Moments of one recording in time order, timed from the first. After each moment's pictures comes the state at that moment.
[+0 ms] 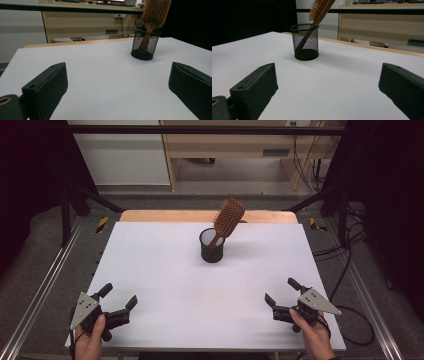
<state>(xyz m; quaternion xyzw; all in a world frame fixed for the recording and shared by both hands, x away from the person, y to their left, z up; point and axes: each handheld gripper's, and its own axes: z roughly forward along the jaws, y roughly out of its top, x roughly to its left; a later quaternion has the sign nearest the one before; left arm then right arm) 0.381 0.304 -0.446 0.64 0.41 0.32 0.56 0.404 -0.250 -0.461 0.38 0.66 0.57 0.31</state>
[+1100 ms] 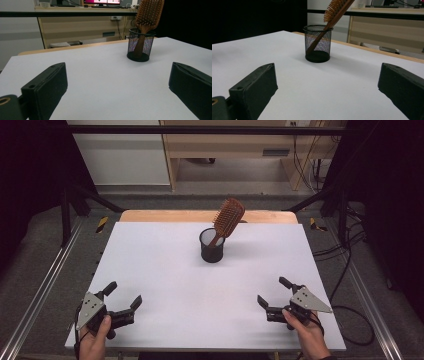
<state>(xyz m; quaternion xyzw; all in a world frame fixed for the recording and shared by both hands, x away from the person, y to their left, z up) 0.384 0.293 -0.446 0.65 0.39 0.33 0.57 0.409 -0.234 -0.462 0.33 0.68 0.58 0.30</state>
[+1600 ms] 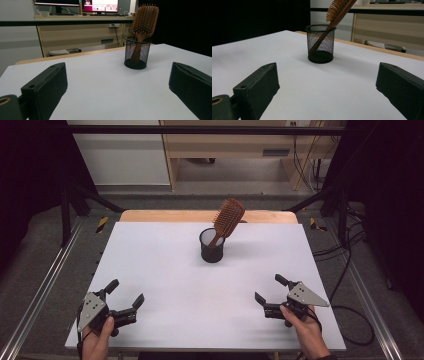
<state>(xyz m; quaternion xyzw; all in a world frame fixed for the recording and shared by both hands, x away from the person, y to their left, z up) 0.384 0.287 -0.443 0.63 0.38 0.34 0.59 0.419 -0.231 -0.459 0.34 0.68 0.59 0.28</state>
